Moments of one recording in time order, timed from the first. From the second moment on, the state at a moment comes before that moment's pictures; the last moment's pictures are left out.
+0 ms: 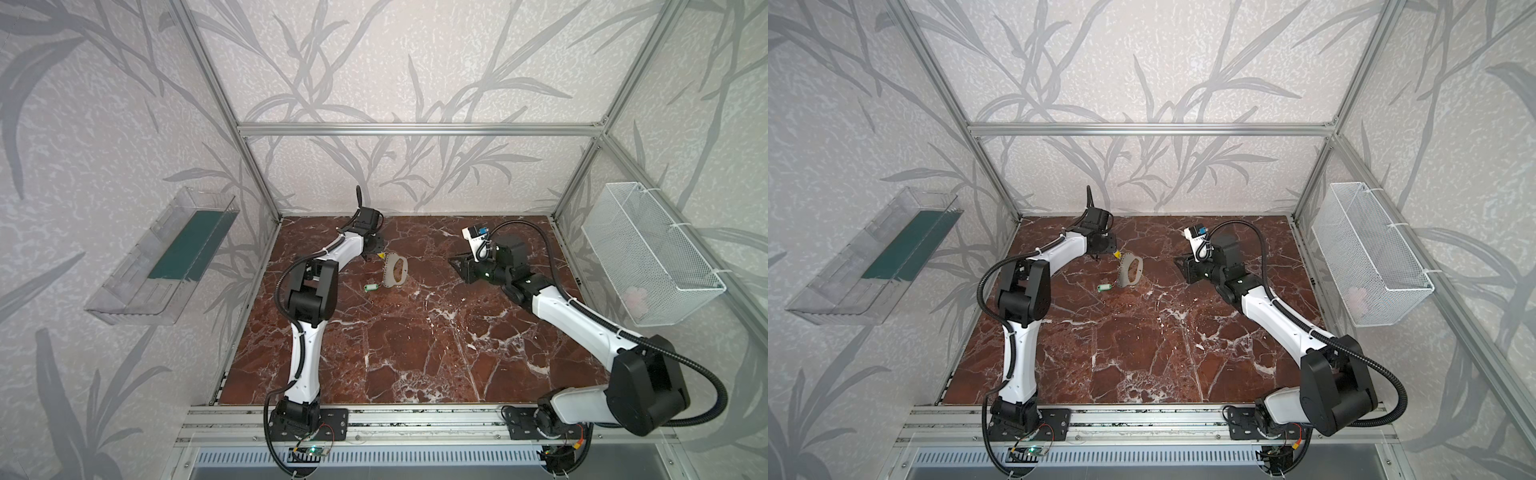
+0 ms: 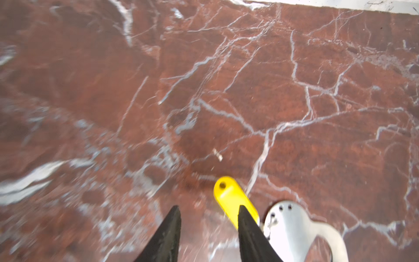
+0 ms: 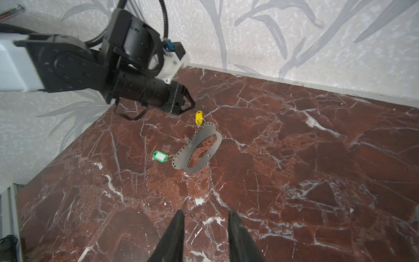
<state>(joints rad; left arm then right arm) -0.25 2.19 1.71 -0.45 -0.13 -0.28 0.39 1.39 0.95 -0.02 -0.35 0.14</state>
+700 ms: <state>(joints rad) -0.17 1.57 1.27 -0.44 -0.22 -0.19 0.21 1.25 0.88 -0.06 -0.29 0.17</state>
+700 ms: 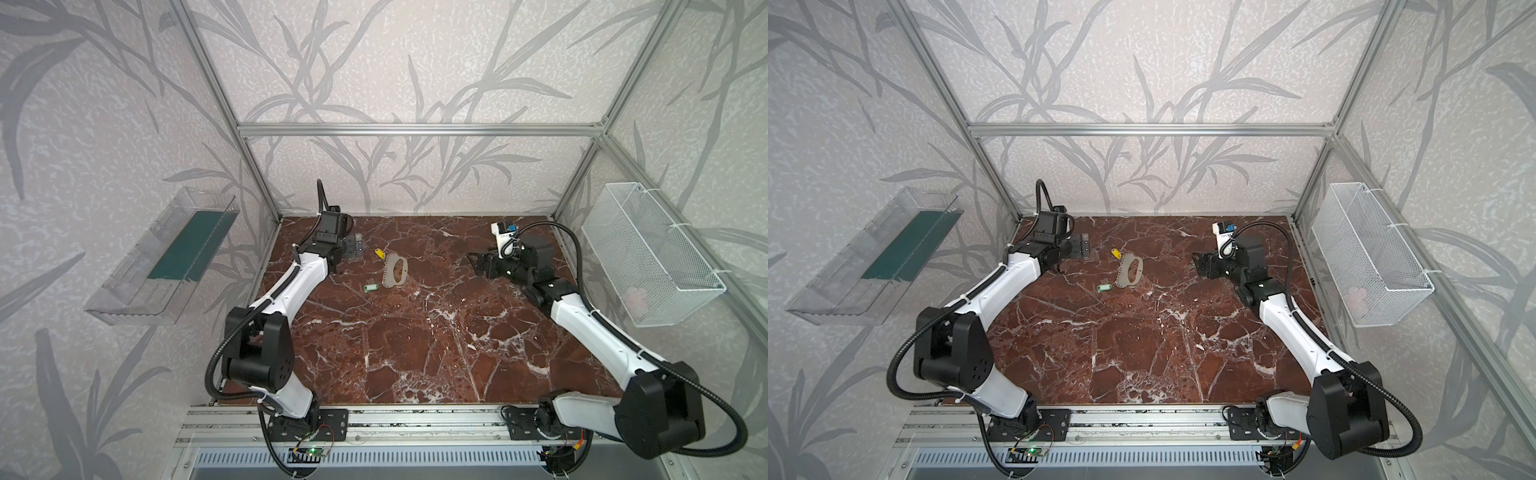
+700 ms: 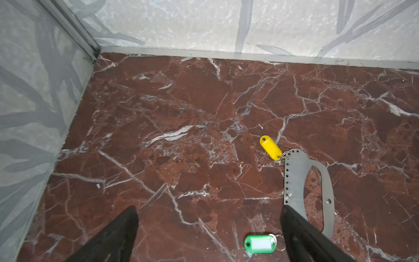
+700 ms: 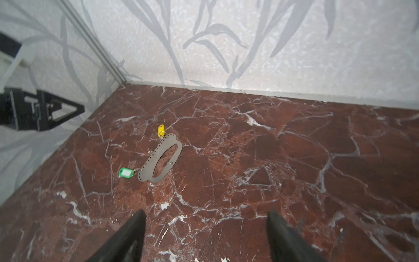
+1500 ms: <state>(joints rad) 0.10 1.32 0.59 0.11 -0.31 -0.19 0.07 1.22 0.86 -0.13 -0.16 0.16</state>
